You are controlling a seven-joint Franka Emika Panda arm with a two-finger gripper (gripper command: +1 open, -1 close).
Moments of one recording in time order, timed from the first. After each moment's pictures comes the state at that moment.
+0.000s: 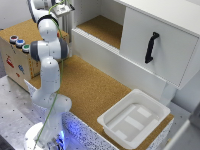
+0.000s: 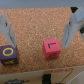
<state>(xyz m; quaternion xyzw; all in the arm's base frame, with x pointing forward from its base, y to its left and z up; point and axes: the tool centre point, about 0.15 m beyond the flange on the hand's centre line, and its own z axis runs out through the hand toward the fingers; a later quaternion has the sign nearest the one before) 0.401 0.433 0.502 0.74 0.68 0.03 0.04</state>
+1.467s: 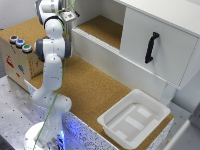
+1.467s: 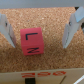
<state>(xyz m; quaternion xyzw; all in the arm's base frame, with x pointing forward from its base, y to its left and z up) 0.447 0.455 0.433 0.72 0.70 0.02 0.01</state>
